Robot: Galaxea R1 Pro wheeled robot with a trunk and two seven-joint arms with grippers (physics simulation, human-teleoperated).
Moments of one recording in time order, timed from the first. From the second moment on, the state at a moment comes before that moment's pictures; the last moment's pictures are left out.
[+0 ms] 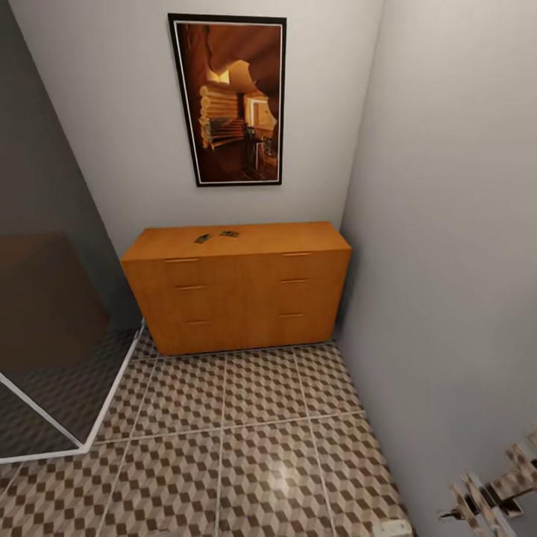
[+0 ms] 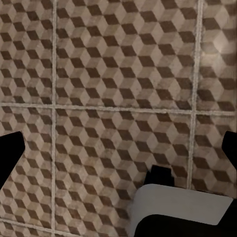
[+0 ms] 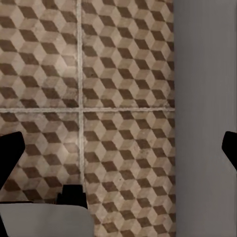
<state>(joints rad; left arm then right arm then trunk) -0.43 0.06 -1.80 -0.18 1.81 -0.21 0.40 -0.43 0.02 0.19 0.03 -0.01 -0.25 -0.24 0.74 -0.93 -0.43</state>
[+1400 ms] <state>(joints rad) -0.45 0.02 -1.79 -0.16 1.81 -0.22 0.40 -0.44 0.06 0.21 -0.15 0.03 -0.24 -0.24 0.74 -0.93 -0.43</state>
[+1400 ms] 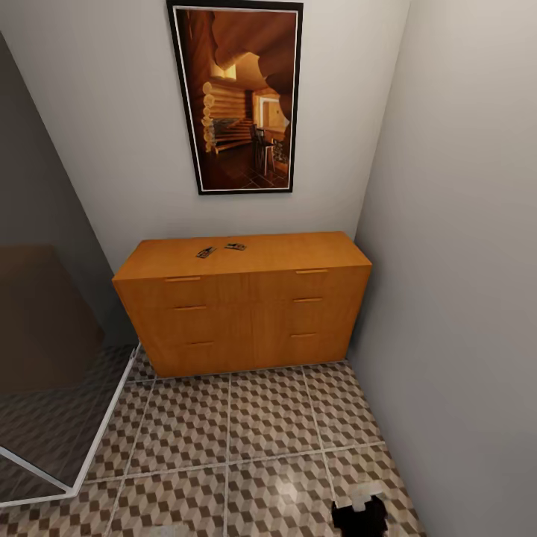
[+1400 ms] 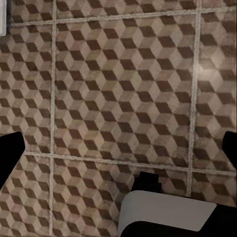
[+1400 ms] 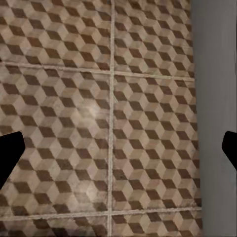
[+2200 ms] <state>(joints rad) -0.82 -0.05 -1.79 -0.24 1.81 -0.15 0.41 -0.44 0.00 0.20 -1.10 0.03 0.33 -0.06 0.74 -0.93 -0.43</state>
